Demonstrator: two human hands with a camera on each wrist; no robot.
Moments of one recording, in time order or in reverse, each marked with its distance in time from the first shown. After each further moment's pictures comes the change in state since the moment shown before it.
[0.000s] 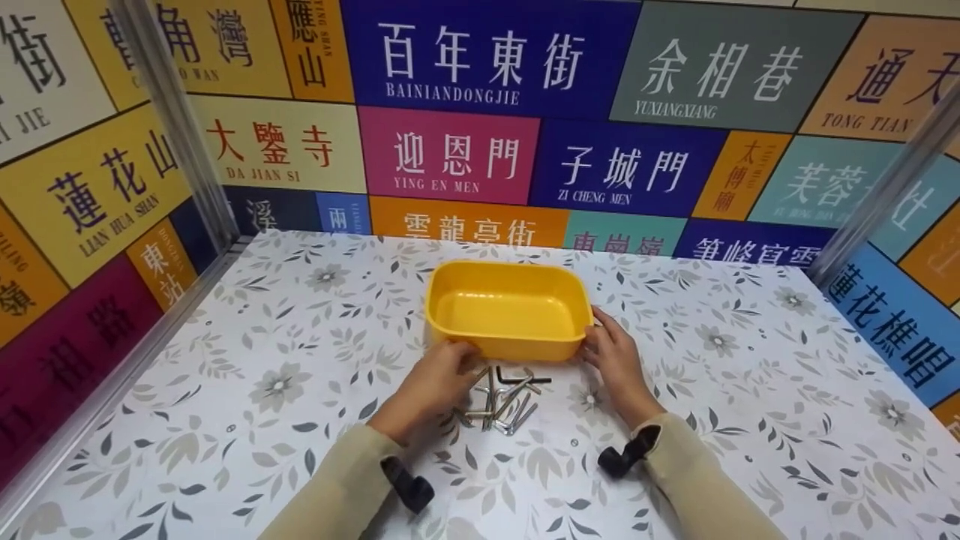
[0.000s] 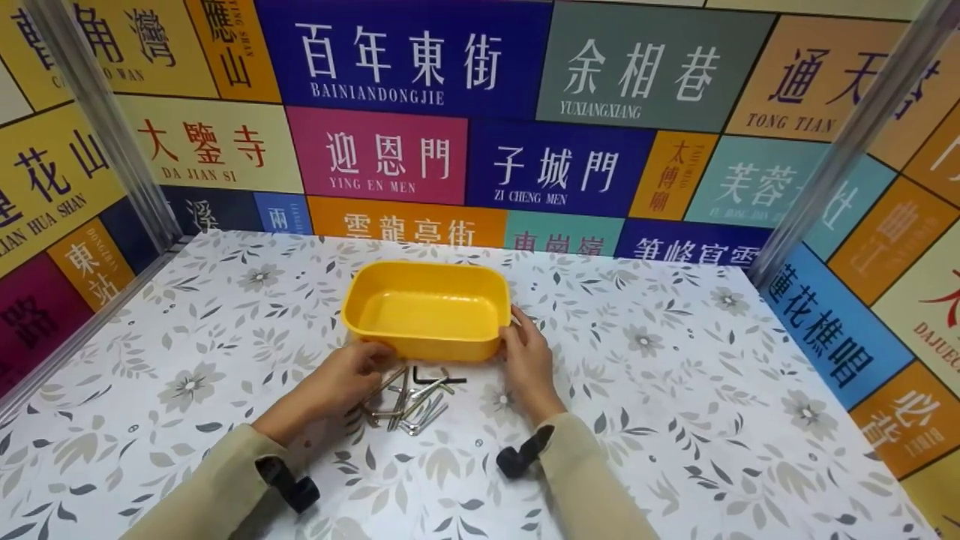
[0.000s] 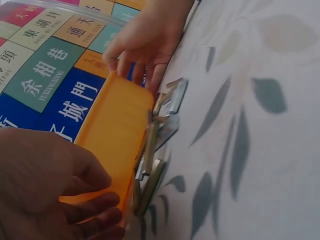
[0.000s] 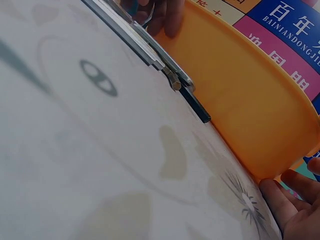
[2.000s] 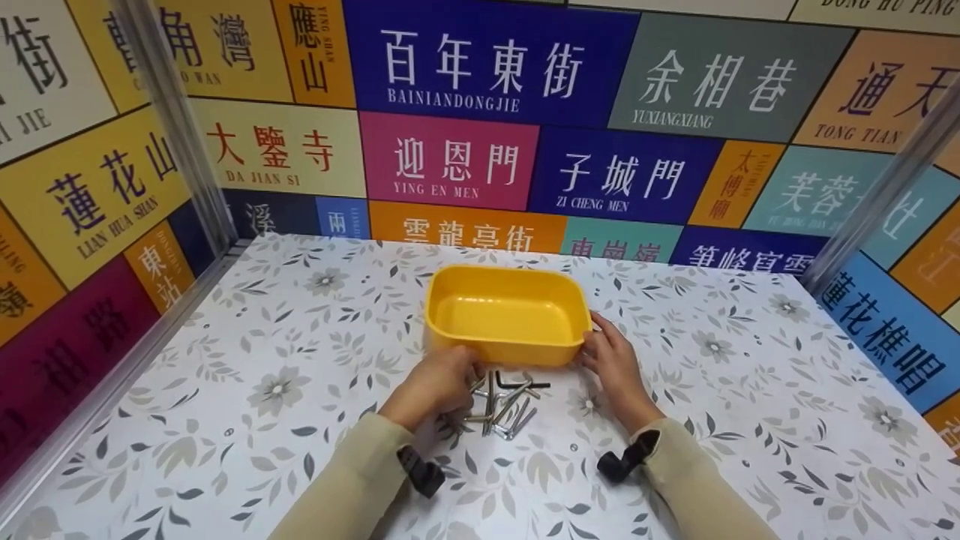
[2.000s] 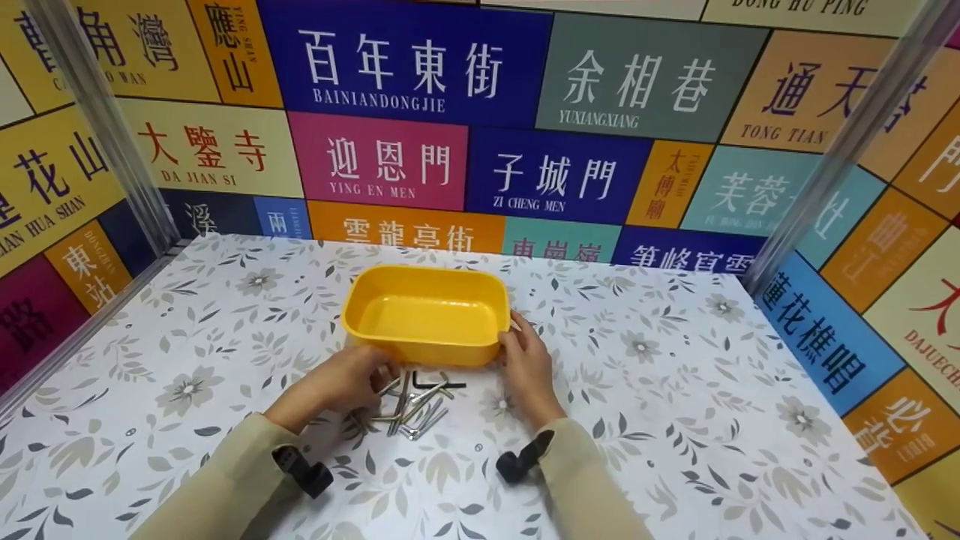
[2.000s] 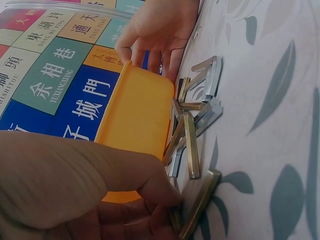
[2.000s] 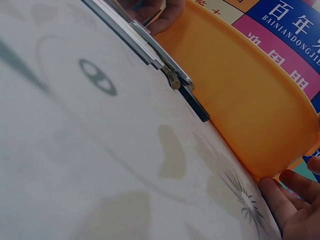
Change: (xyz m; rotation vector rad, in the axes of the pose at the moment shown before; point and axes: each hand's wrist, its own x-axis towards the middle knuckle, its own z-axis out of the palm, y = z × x) left_hand 0.004 0.016 -0.012 0.186 -0.136 -0.031; right_hand 0.001 -0.001 0.000 0.004 -0.005 0.011
